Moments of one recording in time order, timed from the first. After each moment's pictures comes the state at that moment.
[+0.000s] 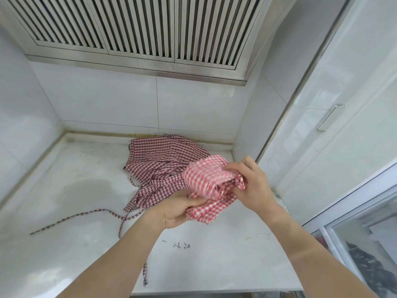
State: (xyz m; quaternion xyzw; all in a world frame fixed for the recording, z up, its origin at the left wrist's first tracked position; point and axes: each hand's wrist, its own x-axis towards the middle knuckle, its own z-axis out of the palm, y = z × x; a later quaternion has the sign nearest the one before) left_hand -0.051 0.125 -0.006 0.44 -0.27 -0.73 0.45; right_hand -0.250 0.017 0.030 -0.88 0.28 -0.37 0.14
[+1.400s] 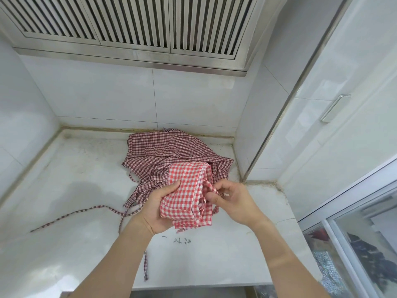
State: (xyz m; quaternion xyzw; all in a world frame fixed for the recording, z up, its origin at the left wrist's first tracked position) left_hand -0.030 0.145 -0.021 0.32 -0.11 -0.77 0.55; right_hand -0.232 0.058 0.003 -0.72 0.35 -0.26 0.54
